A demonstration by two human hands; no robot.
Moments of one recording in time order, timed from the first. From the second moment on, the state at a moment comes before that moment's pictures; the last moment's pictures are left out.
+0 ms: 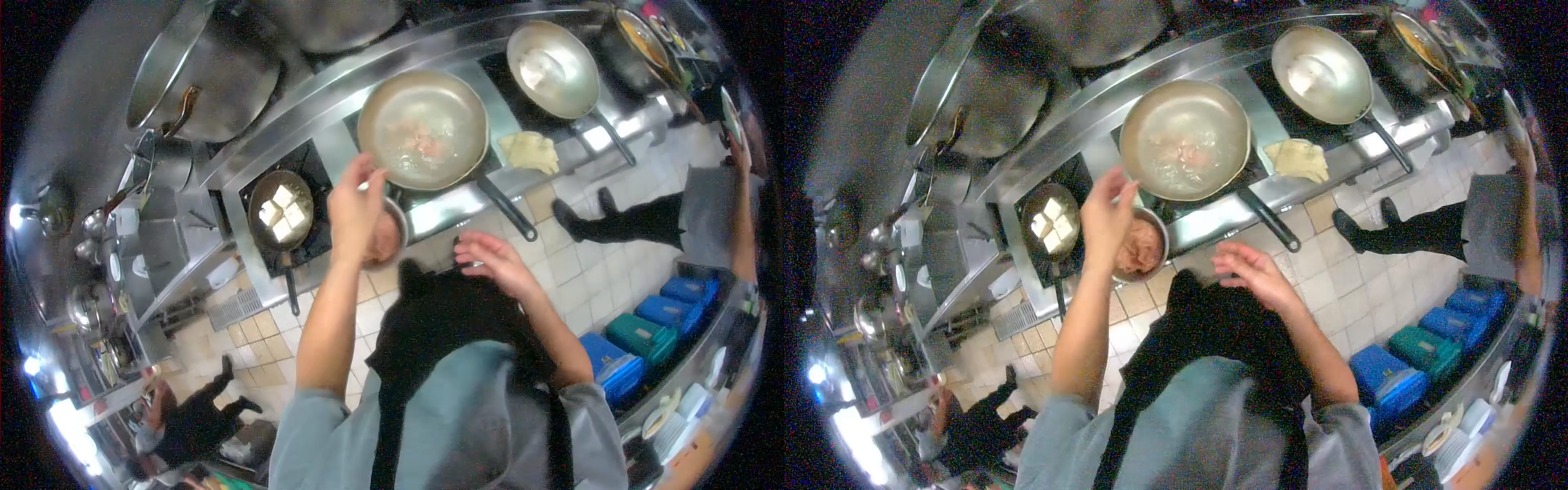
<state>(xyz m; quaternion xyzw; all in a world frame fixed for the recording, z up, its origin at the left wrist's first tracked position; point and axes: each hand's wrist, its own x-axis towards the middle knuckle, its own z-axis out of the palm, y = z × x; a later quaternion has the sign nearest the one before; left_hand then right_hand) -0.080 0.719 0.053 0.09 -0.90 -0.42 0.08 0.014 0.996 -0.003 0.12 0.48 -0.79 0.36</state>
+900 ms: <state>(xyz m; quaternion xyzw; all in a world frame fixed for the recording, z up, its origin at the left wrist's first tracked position) 0.085 0.641 -0.063 0.39 -0.39 -0.83 -0.07 -0.035 0.777 -0.055 -0.33 0.92 -0.14 0.17</state>
